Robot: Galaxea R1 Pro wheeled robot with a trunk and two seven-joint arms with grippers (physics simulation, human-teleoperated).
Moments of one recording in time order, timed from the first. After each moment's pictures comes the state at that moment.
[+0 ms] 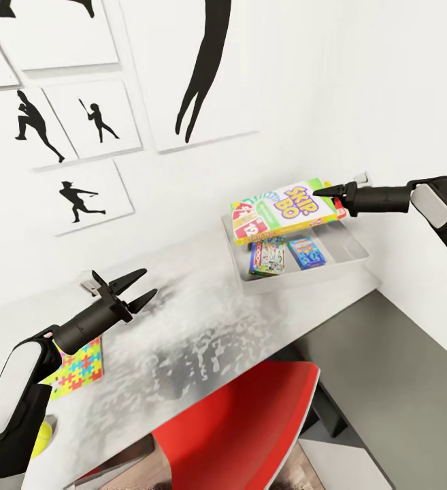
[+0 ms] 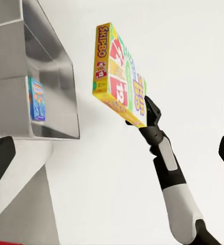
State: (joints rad) left arm -0.44 0.16 0.14 -1.61 1.54 0.93 -0.20; right arm -1.62 -0.46 0.56 -0.41 -0.80 0.91 0.95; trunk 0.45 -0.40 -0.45
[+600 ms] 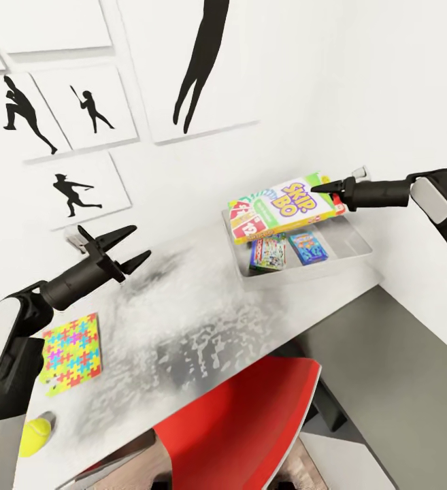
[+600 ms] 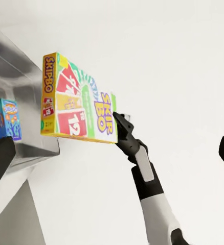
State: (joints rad) left arm -0.65 0.23 0.11 -1.61 1.77 0.95 -0.01; right arm -1.63 -0.46 0.56 -0.45 -0.78 0.91 0.96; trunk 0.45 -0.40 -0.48
